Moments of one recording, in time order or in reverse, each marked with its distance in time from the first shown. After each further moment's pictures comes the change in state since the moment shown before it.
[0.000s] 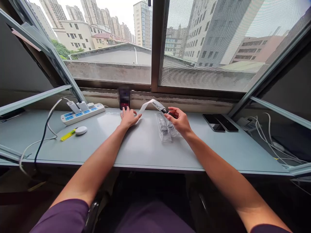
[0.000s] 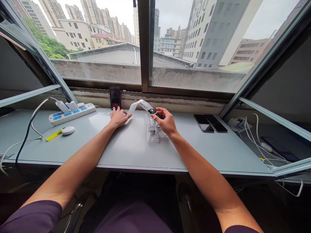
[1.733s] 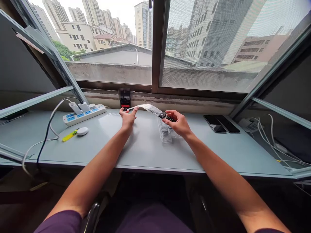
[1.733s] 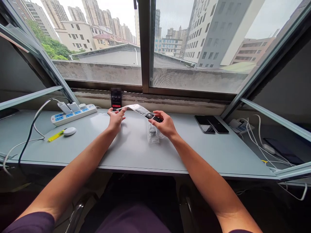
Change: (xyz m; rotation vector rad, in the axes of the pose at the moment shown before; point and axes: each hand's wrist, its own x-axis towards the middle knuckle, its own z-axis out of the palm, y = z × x) left_hand -0.027 0.036 -0.011 -1.111 0.264 -0.342; right_hand -0.009 -0.010 -0.001 -0.121 -0.123 0.027
